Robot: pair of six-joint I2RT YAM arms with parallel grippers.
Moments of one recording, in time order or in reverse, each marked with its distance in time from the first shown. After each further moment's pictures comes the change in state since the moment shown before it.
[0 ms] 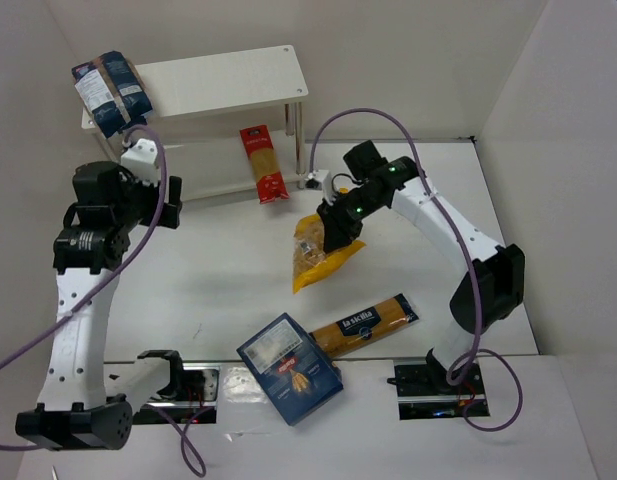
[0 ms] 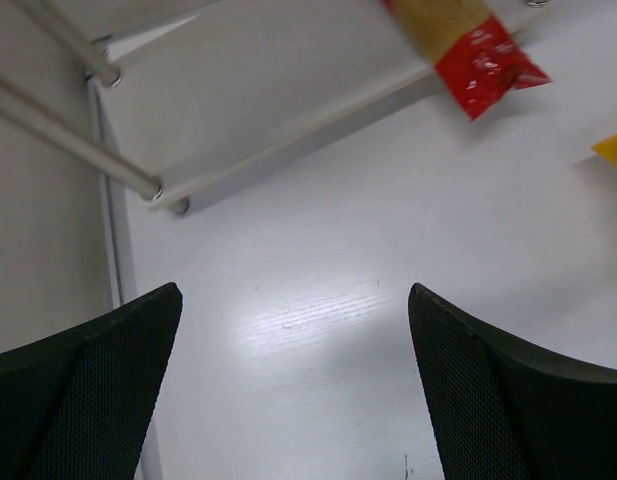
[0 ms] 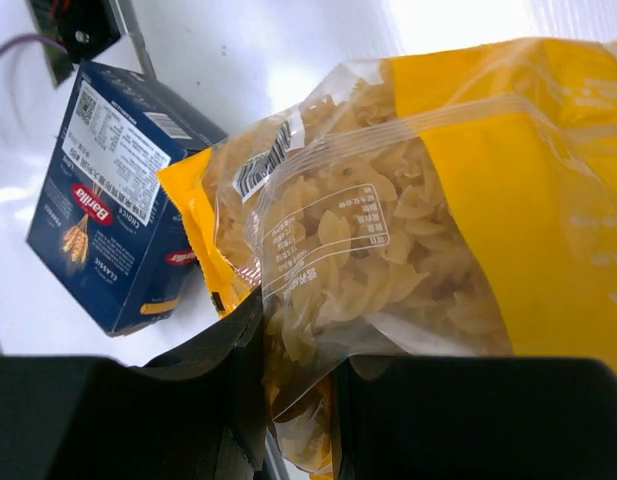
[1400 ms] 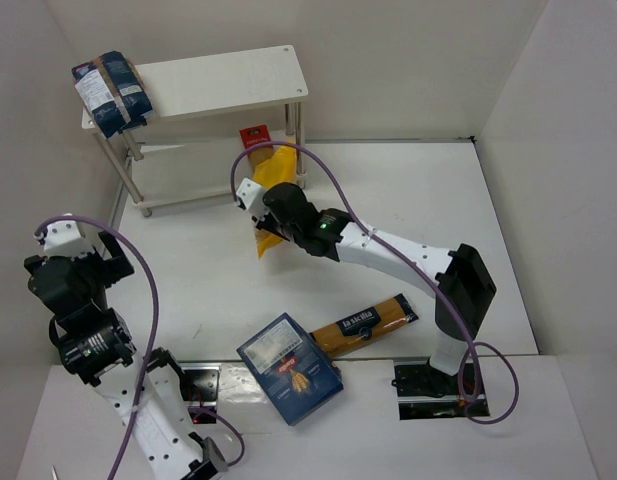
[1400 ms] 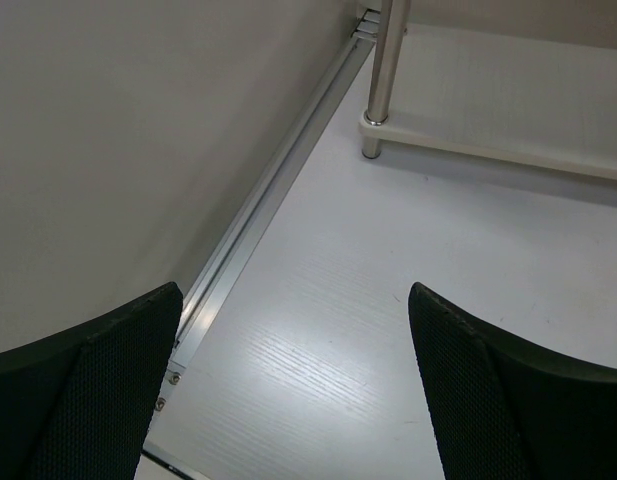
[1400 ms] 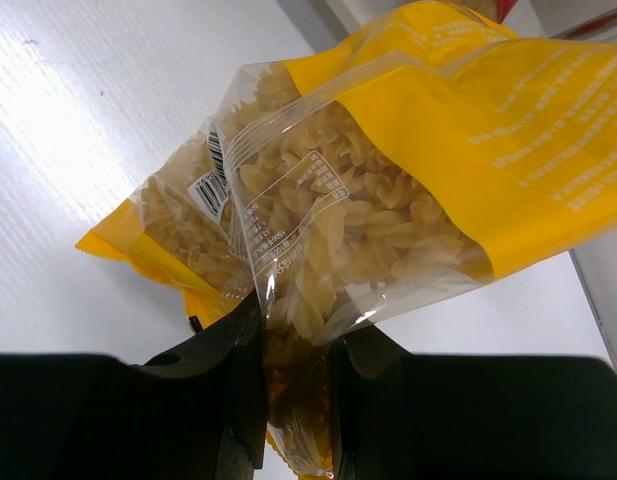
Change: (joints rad) left arm 0.642 -0.549 -0.381 0.043 0.044 -0.155; right arm 0.473 0.054 -0.131 0.776 1.015 0.050
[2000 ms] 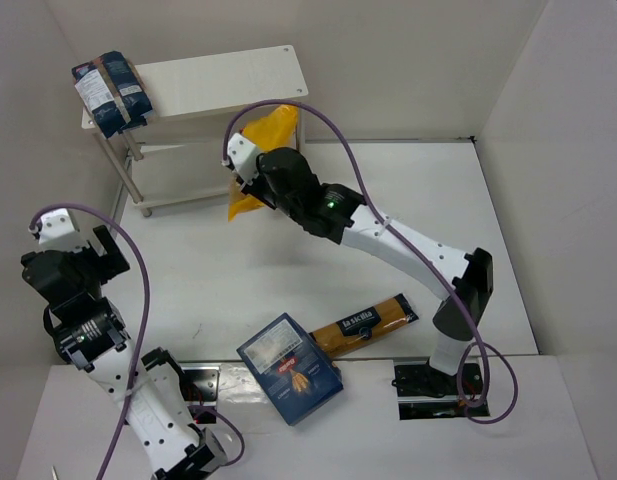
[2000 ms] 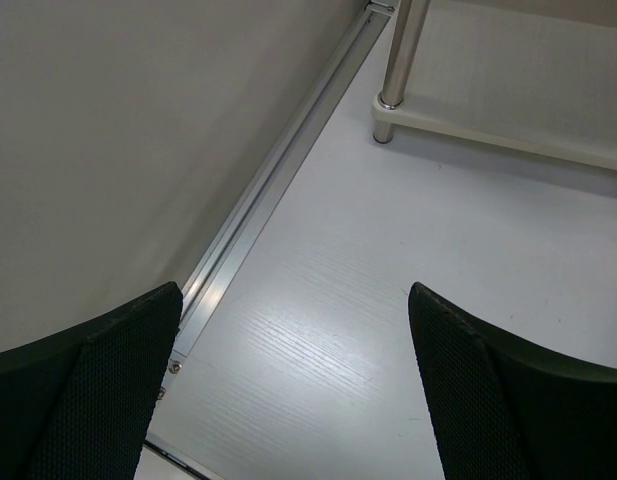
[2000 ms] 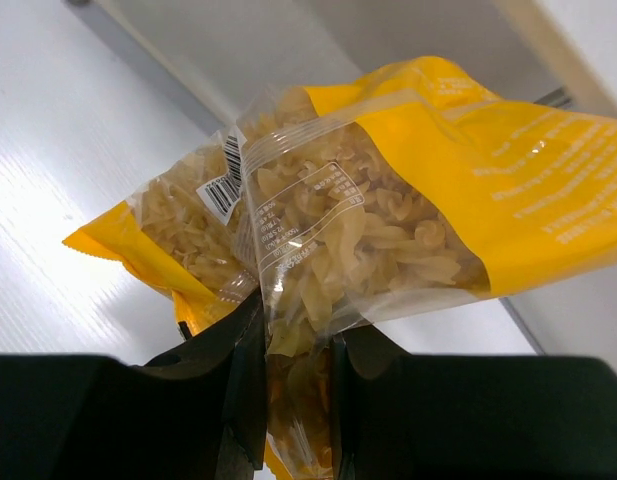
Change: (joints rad) left arm 0.038 0.063 0.000 0.015 0.010 0.000; right arm 0.020 0.017 0.330 -0.064 0.018 0.015
